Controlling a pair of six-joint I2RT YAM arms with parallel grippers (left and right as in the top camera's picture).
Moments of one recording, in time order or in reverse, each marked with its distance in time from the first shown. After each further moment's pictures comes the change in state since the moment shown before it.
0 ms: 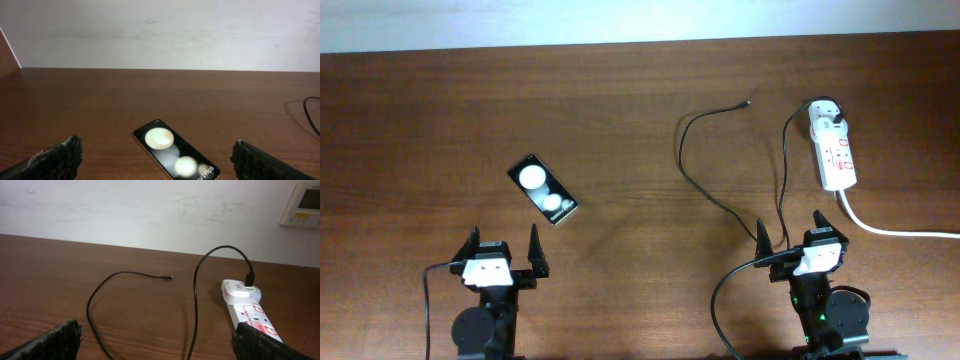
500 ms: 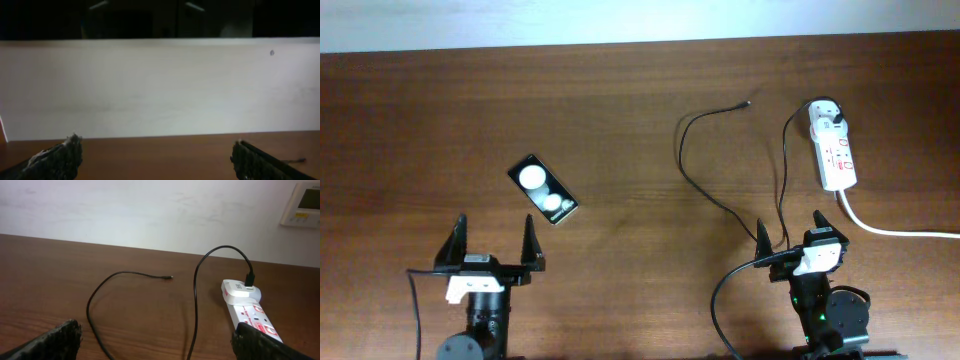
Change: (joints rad) left arm 0.000 0.001 0.079 0.251 0.080 0.000; right arm 0.000 0.000 0.000 0.000 0.000 -0.001
